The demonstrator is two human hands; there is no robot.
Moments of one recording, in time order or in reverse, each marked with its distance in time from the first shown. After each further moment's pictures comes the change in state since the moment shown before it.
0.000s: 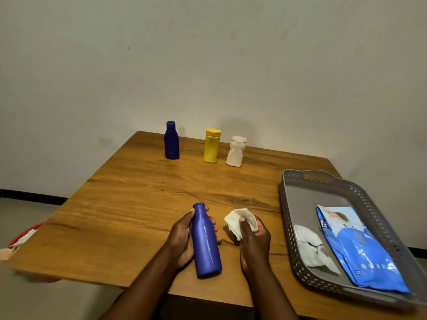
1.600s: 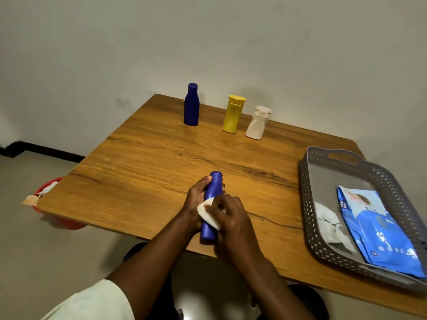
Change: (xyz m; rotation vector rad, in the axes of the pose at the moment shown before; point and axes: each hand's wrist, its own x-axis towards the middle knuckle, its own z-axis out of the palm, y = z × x) left_hand 0.004 -0.003 -0.011 -0.035 0.066 0.057; right_hand -0.075 0.002 0.026 -1.131 -0.542 -0.980
